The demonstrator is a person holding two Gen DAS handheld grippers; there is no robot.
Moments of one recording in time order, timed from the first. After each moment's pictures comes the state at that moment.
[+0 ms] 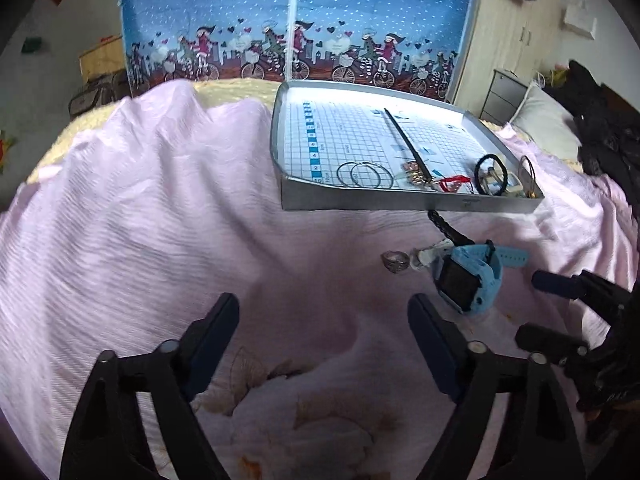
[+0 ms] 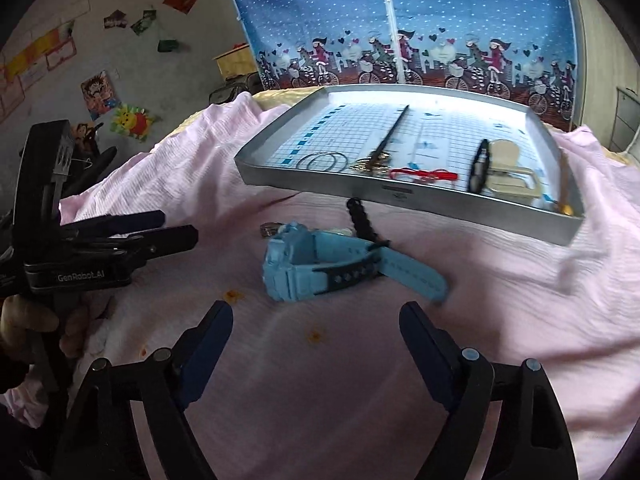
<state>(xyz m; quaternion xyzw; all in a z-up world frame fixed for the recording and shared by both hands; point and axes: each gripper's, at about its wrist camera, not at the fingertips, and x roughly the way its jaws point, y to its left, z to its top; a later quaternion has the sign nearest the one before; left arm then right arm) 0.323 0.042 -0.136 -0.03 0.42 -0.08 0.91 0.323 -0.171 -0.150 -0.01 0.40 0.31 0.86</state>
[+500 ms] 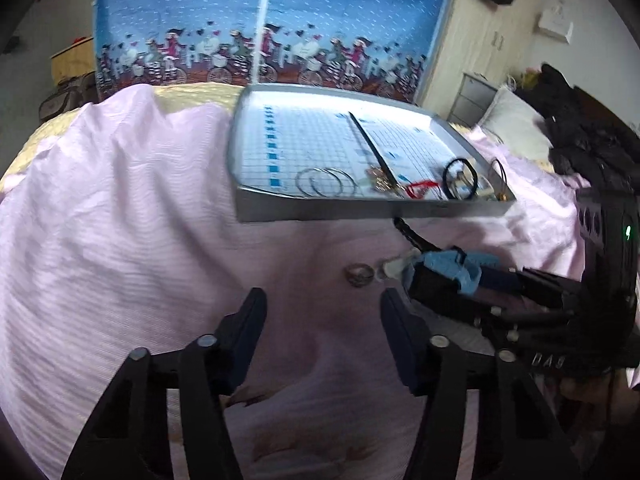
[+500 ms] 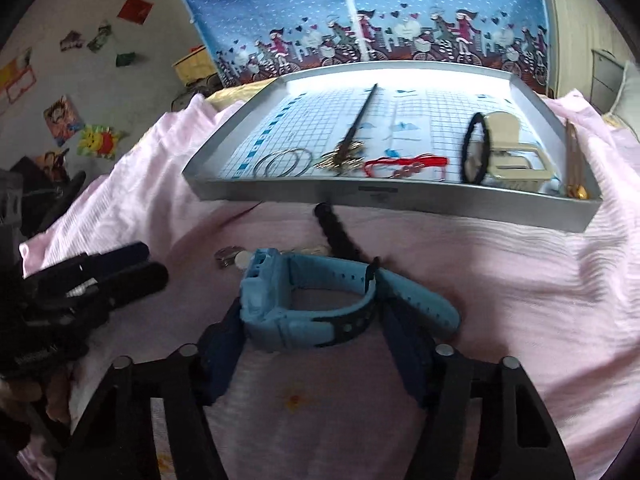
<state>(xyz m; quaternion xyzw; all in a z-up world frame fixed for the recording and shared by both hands) 0.334 0.023 -0.131 -0.02 0.41 -0.14 0.90 0.363 -0.168 -0.165 0.04 0.43 0.25 0.86</state>
